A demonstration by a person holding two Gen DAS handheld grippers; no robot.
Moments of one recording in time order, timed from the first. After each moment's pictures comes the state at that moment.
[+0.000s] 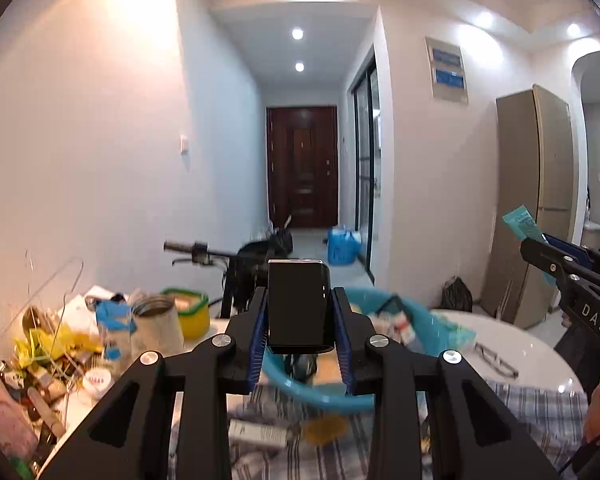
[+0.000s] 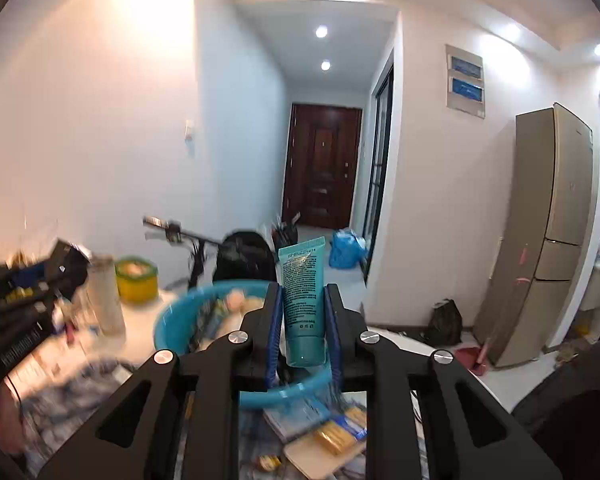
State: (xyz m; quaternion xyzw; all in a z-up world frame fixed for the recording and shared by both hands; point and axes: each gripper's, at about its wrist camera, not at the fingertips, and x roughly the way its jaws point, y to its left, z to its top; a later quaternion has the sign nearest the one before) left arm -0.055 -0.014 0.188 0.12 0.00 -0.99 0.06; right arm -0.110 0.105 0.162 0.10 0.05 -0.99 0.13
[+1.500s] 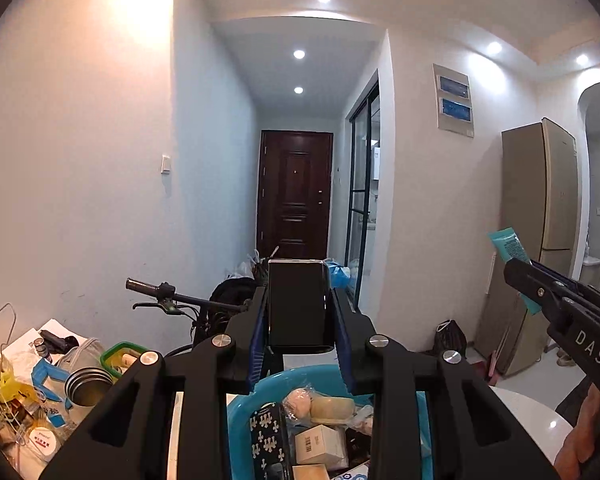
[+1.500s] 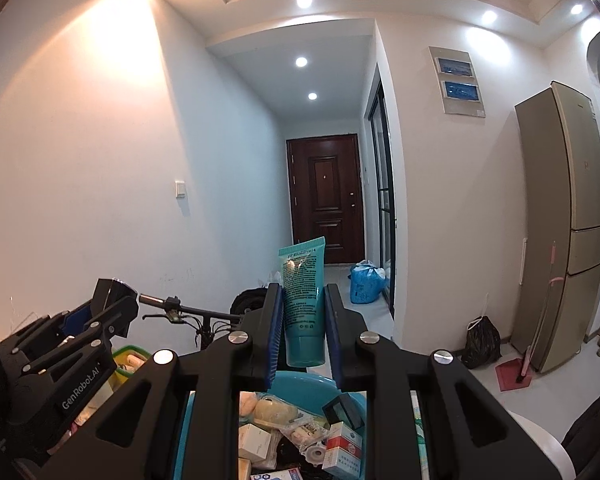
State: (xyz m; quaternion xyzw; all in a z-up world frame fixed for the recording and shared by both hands) left arm -0.199 -0.033 0.222 0.07 0.03 -1.00 0.04; right arm -0.237 0.079 0.191 0.07 -0.02 -0.99 0.14
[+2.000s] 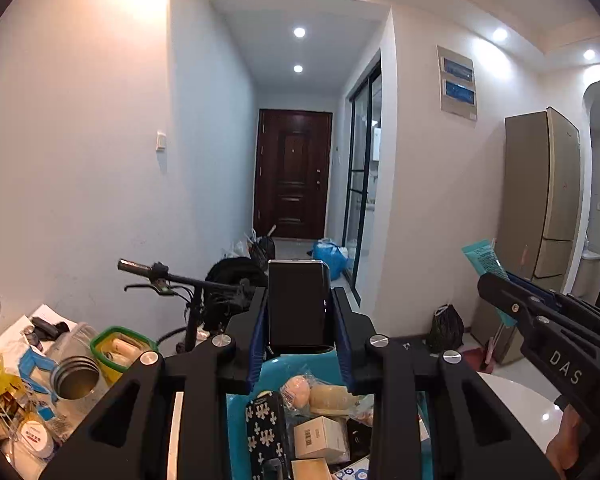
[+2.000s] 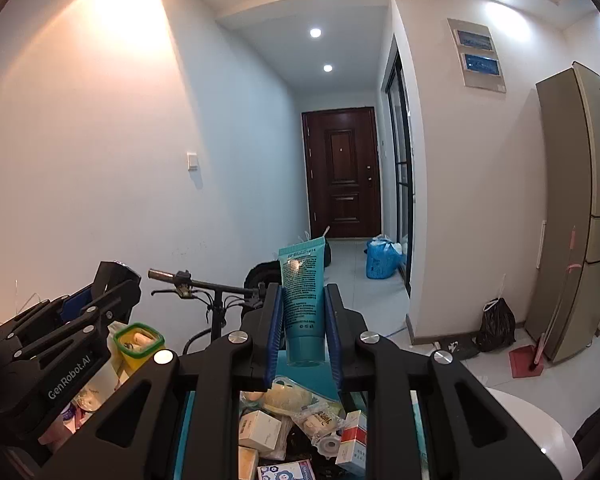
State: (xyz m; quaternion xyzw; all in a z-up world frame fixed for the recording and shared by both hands) left arm -0.233 -0.038 0.201 0.12 0.04 -0.99 0.03; right arm -0.277 0.067 0.172 0.12 -0.01 -0.98 0.18
